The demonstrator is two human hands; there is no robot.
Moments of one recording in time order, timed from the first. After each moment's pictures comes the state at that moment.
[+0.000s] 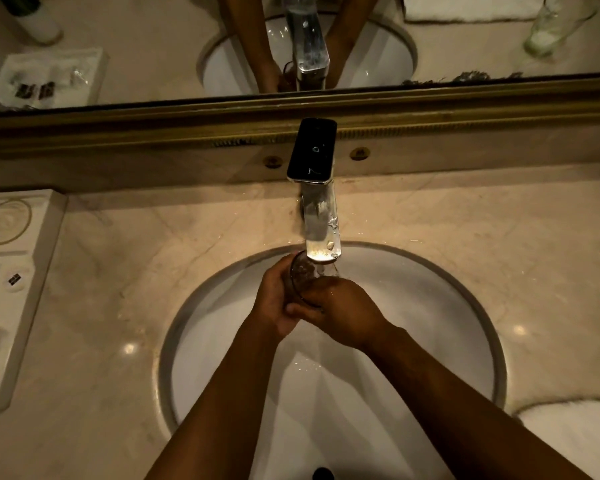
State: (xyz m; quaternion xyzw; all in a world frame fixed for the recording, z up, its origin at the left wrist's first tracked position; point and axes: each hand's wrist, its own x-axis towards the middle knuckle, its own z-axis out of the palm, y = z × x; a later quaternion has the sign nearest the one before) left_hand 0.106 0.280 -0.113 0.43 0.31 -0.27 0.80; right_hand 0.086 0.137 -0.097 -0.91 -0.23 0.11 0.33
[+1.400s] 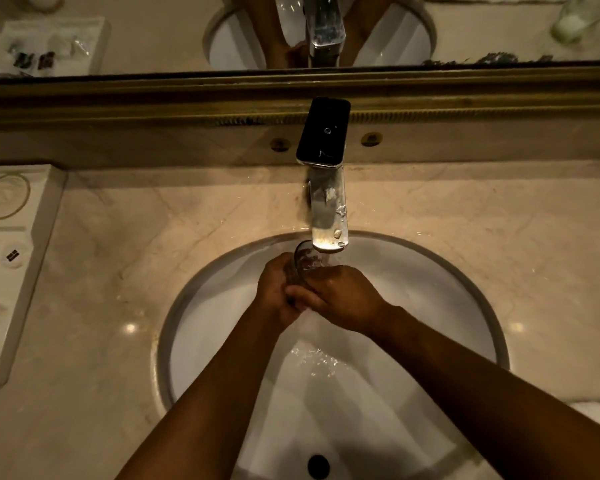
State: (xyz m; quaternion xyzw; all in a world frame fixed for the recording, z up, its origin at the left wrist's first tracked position) left_hand 0.106 0.279 -0.124 0.42 0.39 -0.27 0.78; right_hand 0.098 0.139 -0.104 -0.90 -0.29 0.09 0.31
